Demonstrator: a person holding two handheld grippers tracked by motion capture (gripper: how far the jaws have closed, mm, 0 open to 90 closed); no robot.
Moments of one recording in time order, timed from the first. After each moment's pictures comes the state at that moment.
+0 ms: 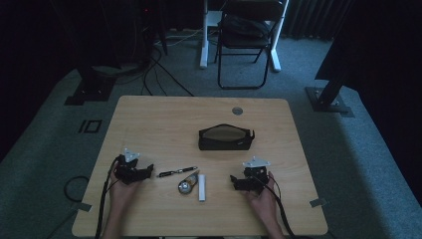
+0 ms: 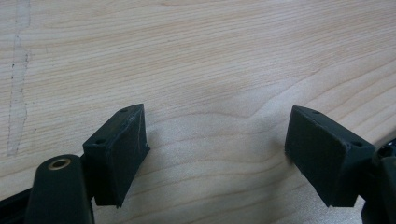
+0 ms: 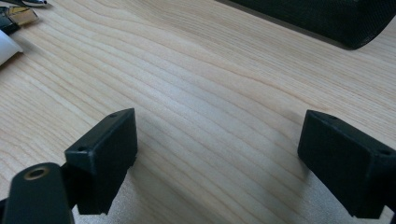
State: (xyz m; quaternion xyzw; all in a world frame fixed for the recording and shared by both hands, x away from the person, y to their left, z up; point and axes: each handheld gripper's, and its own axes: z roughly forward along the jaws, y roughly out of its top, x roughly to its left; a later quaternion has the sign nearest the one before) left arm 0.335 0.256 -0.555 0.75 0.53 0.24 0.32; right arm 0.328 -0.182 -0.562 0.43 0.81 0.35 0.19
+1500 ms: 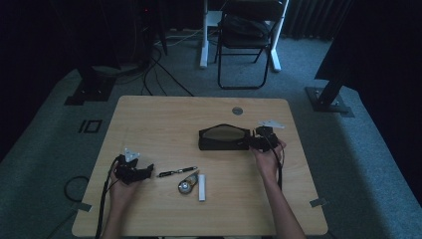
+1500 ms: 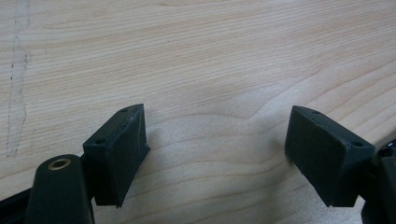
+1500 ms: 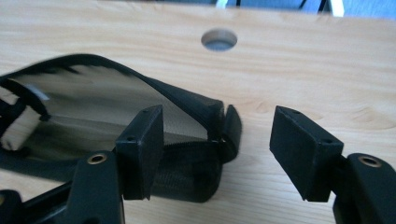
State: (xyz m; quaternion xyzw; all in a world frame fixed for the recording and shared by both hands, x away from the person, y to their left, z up) left arm 0.335 0.256 -0.555 0.75 0.53 0.24 0.32; right arm 0.425 -0.200 -0.491 0.57 0.69 0.37 0.25
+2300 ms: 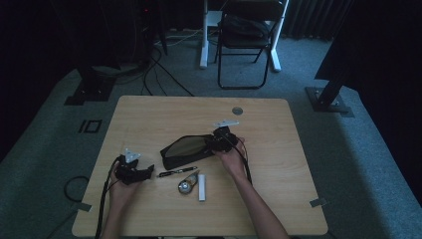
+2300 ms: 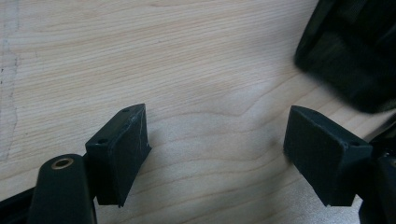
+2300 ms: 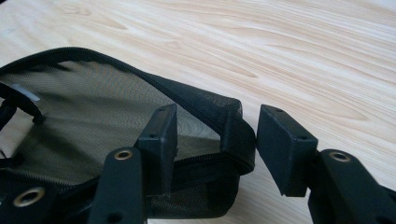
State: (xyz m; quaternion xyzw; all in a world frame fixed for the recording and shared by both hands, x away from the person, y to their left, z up) left arm 0.334 0.256 -0.555 0.76 0.51 0.23 0.32; right arm 0.428 -0.078 -0.498 0.44 0.79 0.39 0.16
